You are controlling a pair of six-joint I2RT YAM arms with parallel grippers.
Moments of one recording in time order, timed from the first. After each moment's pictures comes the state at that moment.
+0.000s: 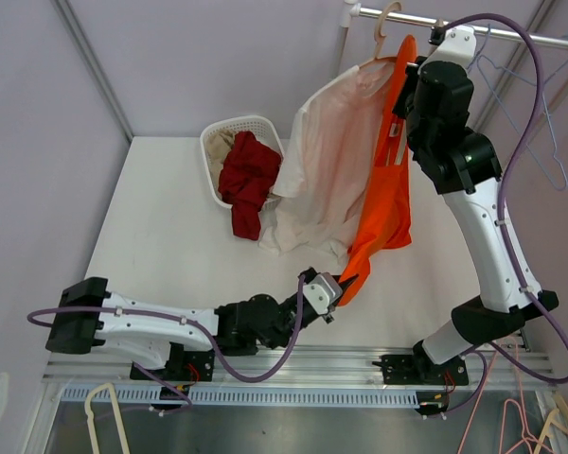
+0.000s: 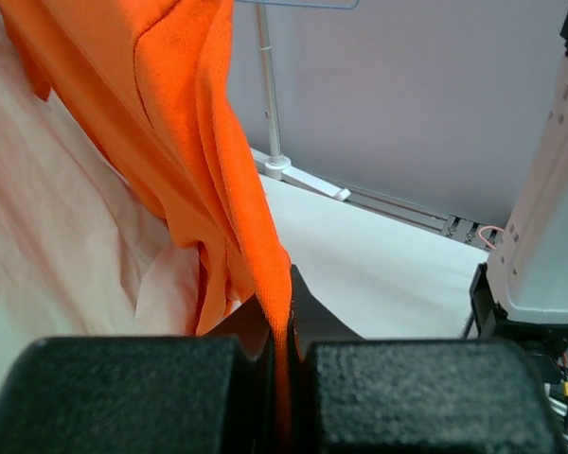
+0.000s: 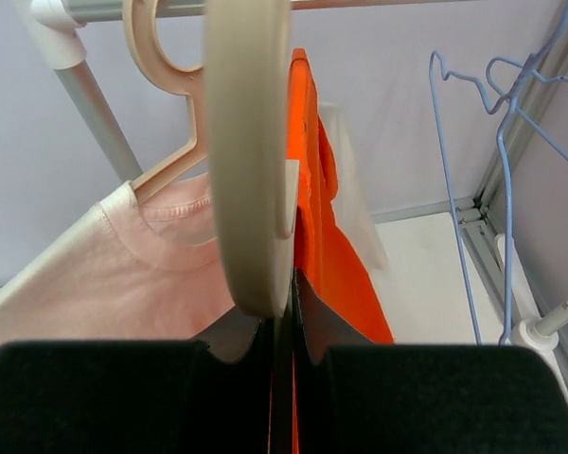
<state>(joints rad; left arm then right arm) -1.55 1.28 0.82 0.66 -0.56 0.18 0.47 1.55 2.13 -0.65 0.61 0.17</state>
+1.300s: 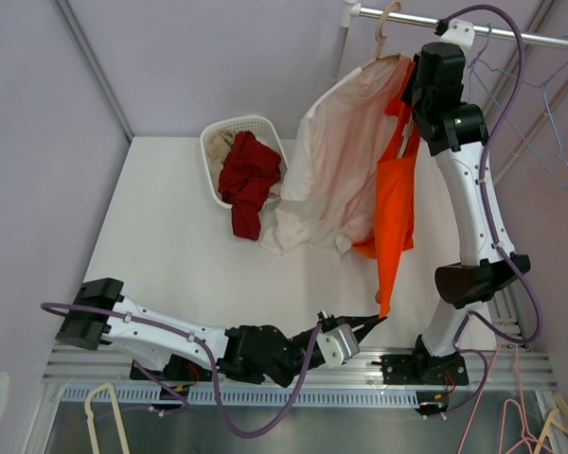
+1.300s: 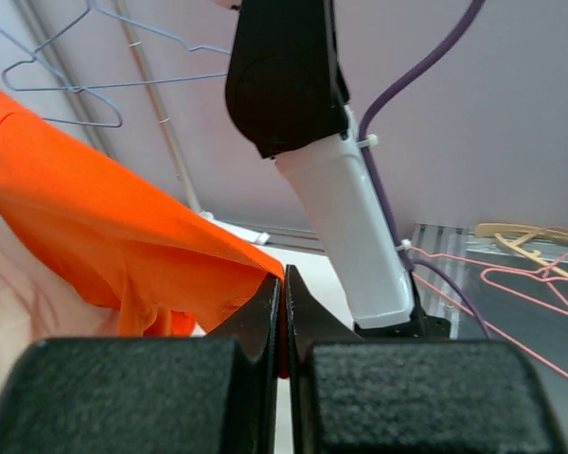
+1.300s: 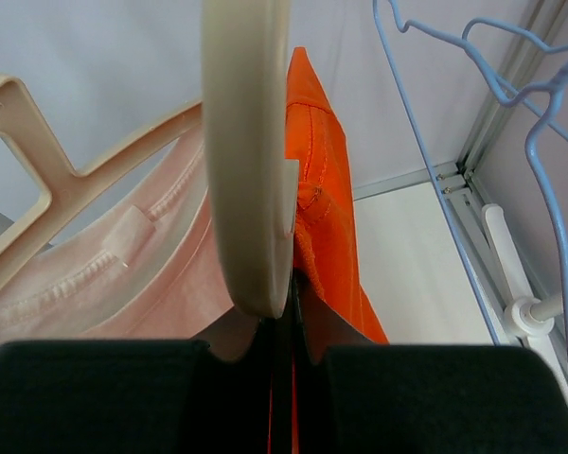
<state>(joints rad) -1.75 1.36 0.91 0.73 -0.53 0.30 0.27 1.80 2.31 -0.74 0.48 0.24</state>
